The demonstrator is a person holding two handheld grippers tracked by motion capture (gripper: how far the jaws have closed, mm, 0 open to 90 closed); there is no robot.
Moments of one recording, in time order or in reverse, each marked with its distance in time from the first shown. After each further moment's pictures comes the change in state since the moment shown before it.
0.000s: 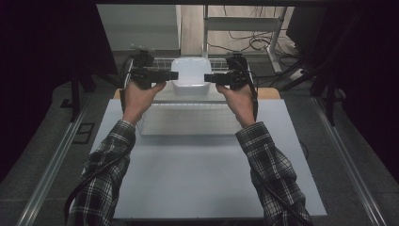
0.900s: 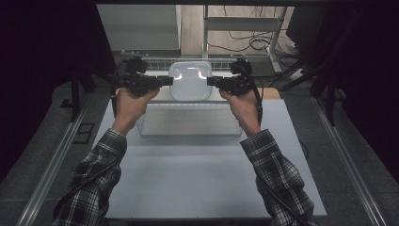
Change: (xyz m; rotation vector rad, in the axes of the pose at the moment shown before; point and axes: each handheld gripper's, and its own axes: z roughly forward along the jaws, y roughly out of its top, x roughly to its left) left arm -0.015 -0.018 -0.032 -0.015 -0.078 0.034; right arm 0.014 -0.012 -0.025 -0.034 0.046 -0.035
